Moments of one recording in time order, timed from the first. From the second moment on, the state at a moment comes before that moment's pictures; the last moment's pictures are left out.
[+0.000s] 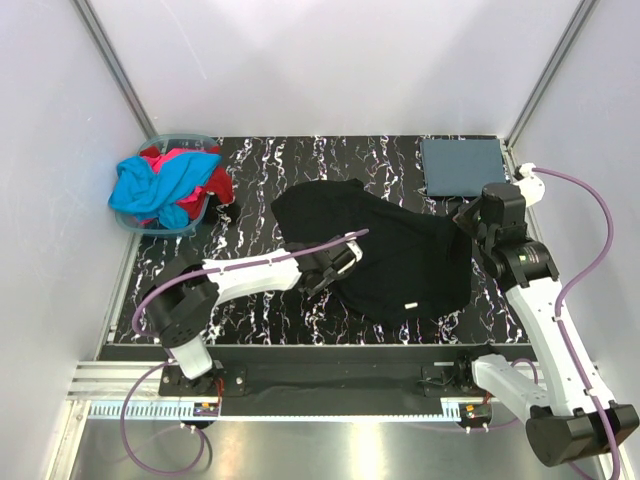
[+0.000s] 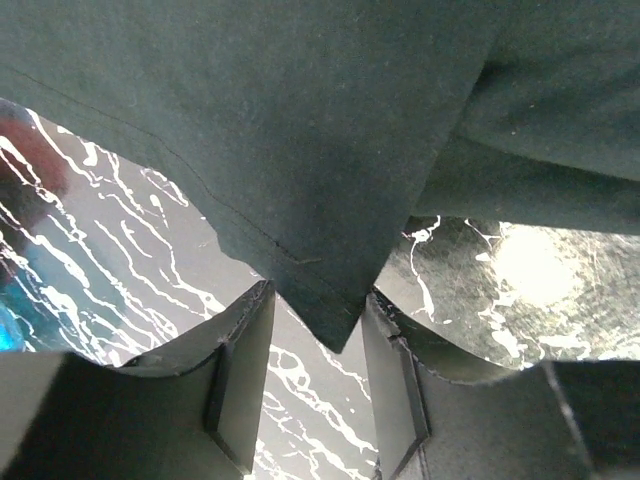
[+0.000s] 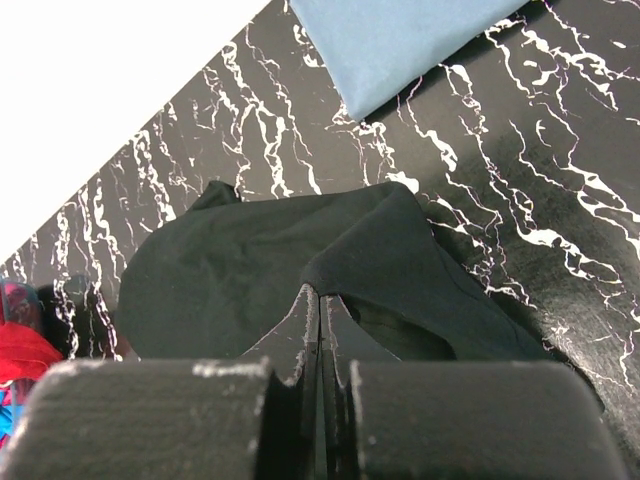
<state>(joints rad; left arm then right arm) -0.98 1.71 1.10 -0.58 -0.40 0.06 0.20 0.93 1.06 -0.59 0.35 0.74</state>
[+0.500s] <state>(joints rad) -0.99 1.69 1.15 -0.62 -0.43 0.07 0.20 0.96 1.06 -0.59 0.35 0.74</state>
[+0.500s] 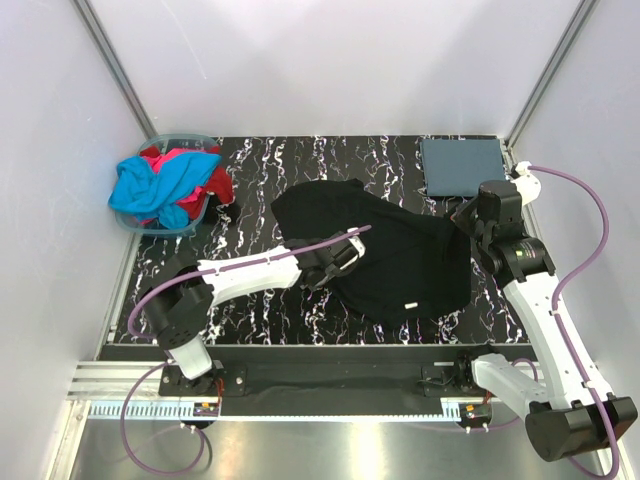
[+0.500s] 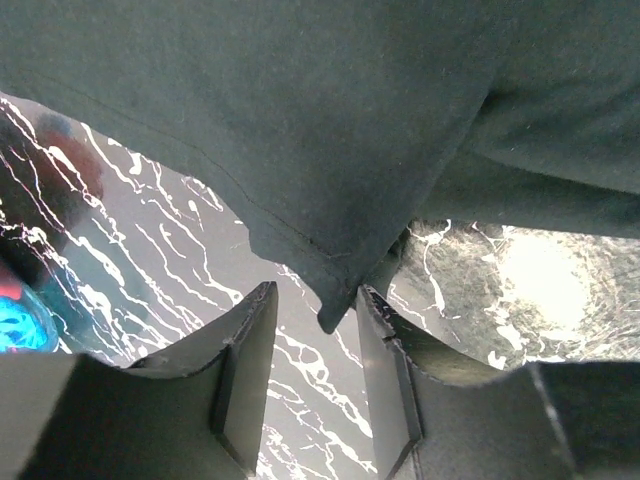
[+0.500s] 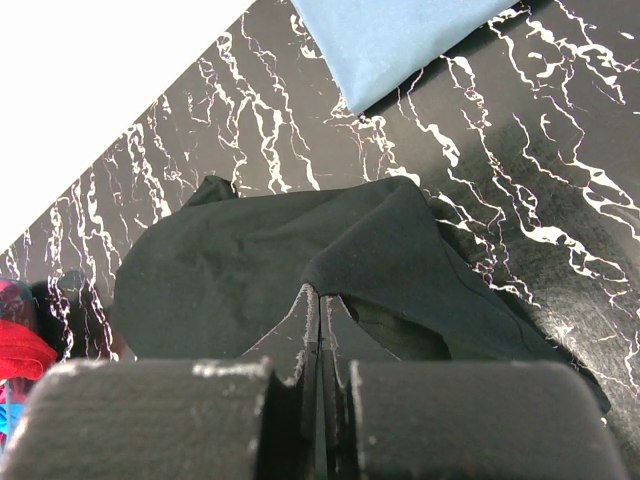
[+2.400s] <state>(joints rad) -1.29 1.18 2.15 -0.68 -1.14 0.28 0.20 0.74 1.73 -0.61 0.43 0.63</state>
